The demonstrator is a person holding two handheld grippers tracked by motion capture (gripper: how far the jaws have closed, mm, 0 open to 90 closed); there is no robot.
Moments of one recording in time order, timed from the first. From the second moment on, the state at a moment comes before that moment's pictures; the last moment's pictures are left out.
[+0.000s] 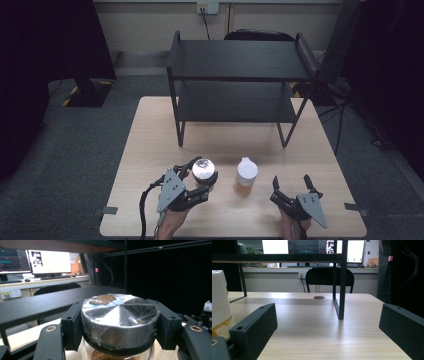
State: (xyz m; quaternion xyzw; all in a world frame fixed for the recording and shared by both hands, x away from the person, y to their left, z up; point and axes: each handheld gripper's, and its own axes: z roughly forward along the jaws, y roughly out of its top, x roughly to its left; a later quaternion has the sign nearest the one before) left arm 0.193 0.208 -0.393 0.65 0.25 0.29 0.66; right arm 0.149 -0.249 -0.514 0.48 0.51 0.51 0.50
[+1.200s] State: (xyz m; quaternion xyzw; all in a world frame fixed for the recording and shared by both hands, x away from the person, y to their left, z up) left arm 0.289 0.210 -0.233 0.63 0.23 0.27 0.69; right arm 0.149 -0.249 -0.515 0.48 0.51 0.51 0.50
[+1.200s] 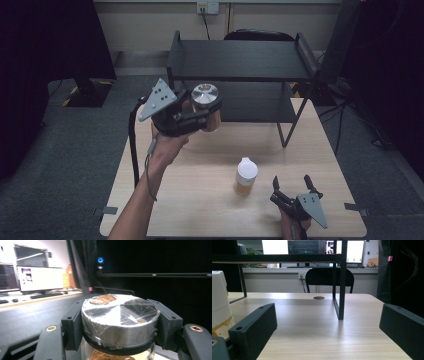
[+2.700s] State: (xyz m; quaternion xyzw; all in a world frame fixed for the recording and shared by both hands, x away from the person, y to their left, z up) left arm 0.400 0.133 -0.184 0.61 0.35 0.36 0.61; right arm 0.149 -0.248 -0.514 0.48 0.51 0.51 0.50
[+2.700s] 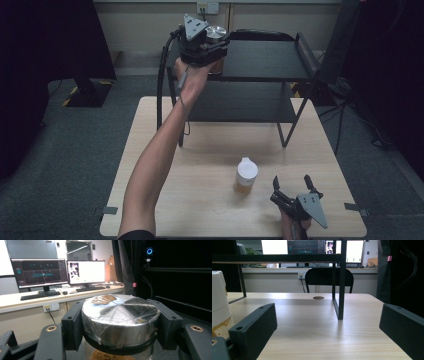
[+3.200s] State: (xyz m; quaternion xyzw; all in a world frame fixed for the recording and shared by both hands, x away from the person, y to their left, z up) left arm 0.402 0.130 -0.180 0.62 0.36 0.35 0.60; right arm 0.149 -0.248 -0.515 0.48 0.51 0.51 0.50
